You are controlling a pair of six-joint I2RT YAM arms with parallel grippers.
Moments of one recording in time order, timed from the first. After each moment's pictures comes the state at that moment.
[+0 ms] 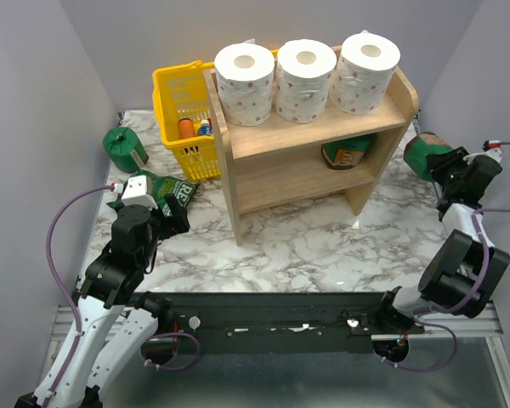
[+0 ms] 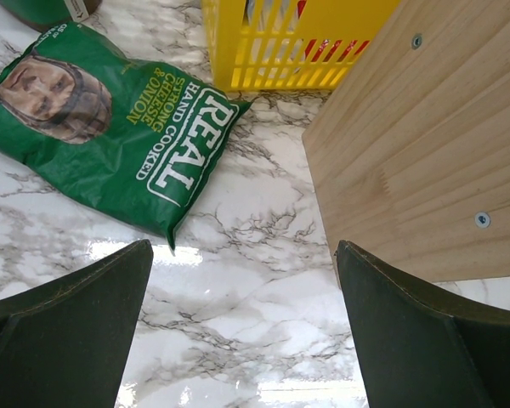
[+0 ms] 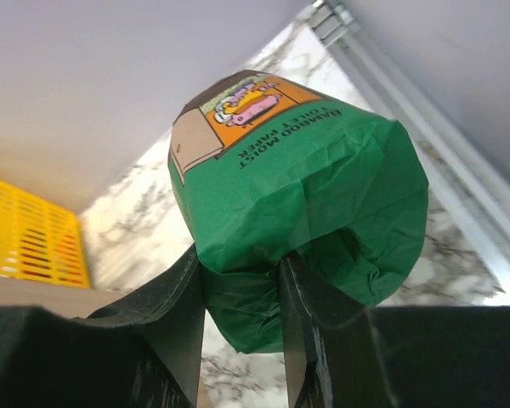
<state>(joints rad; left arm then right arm) -0.39 0.52 0.79 -0.68 -0.30 -0.41 -0.56 1.46 0.82 0.41 -0.38 0.53</state>
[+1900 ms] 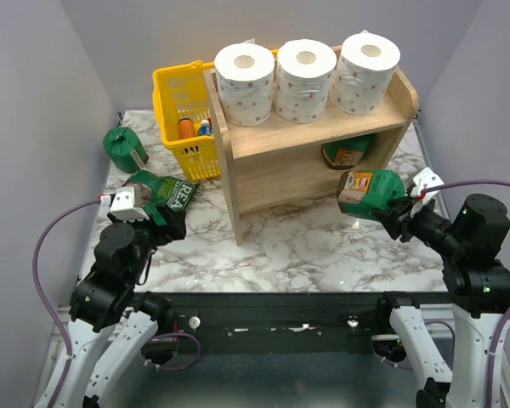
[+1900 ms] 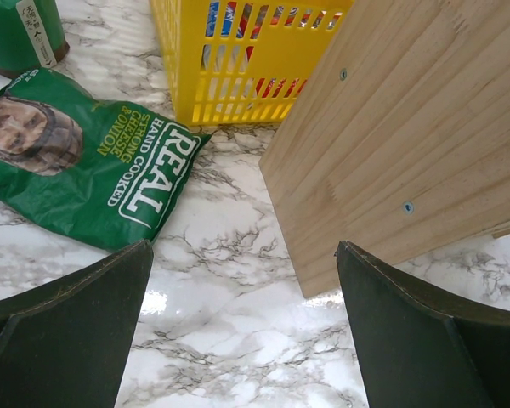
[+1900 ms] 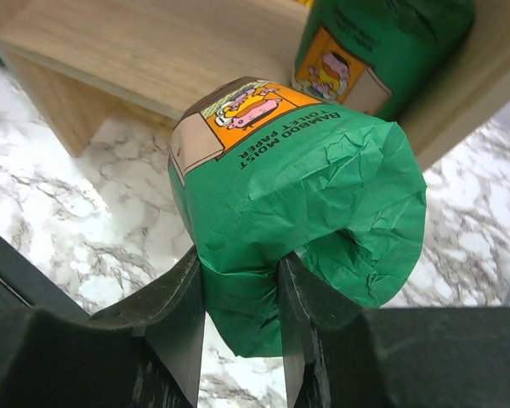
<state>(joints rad) -0.41 0.36 0.78 -0.65 -0.25 -0.40 -0.05 0.59 1.16 -0.91 -0.61 -0.37</state>
